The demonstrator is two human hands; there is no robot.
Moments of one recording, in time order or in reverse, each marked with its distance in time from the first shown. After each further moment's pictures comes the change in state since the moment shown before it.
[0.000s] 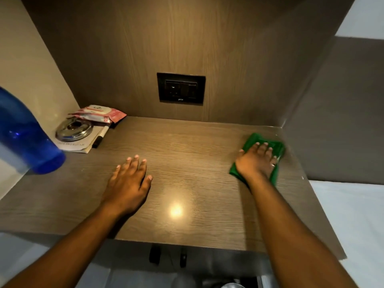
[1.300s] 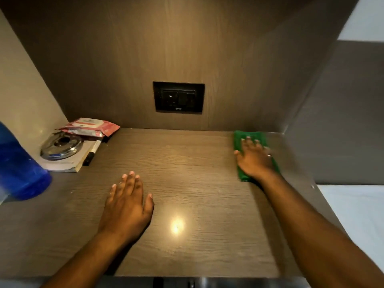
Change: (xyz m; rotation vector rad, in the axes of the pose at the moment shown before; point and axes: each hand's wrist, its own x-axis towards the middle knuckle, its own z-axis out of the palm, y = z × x) left_hand 0.001 0.005 0.002 0.011 0.040 -0.034; right_hand 0.040 -0.012 -0.007 -0.081 0.014 -0.323
